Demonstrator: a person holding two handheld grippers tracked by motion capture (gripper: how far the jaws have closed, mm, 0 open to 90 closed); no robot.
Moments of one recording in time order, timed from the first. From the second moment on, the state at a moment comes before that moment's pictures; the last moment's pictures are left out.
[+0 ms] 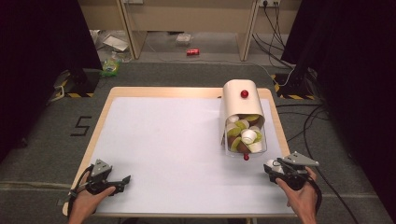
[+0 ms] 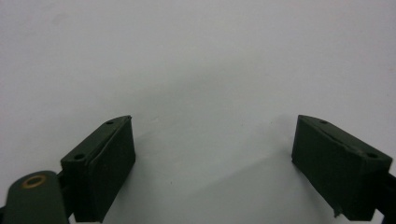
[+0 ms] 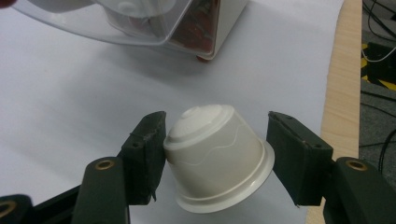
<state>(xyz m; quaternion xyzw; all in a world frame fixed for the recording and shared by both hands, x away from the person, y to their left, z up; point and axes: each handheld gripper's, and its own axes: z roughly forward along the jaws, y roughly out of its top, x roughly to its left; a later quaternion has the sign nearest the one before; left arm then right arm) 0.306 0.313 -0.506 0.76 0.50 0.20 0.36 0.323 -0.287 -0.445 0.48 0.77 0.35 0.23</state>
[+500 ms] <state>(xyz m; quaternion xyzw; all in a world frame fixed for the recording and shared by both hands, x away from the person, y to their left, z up) 0.306 0.313 -0.506 0.76 0.50 0.20 0.36 0.326 -0.287 -0.455 0.49 0.78 0.33 0.22</state>
